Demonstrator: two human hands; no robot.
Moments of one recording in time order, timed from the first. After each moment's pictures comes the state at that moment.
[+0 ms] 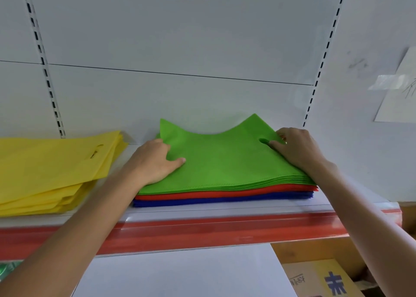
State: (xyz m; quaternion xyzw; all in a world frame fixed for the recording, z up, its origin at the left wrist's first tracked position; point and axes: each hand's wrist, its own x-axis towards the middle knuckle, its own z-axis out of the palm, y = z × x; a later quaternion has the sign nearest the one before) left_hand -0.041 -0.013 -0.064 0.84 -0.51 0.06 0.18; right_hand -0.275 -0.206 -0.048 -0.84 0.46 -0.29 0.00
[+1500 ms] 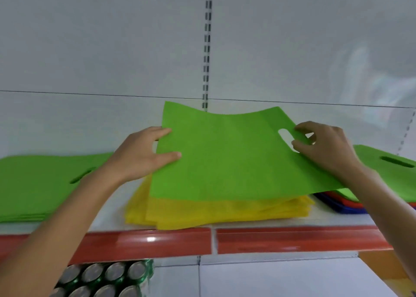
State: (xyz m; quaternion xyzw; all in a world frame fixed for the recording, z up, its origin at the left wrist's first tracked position) left_hand 0.215 0.250 -0.005 0.74 -0.56 0.10 0.35; right_hand -0.055 0.042 0.007 -0.82 0.42 -0.38 0.00
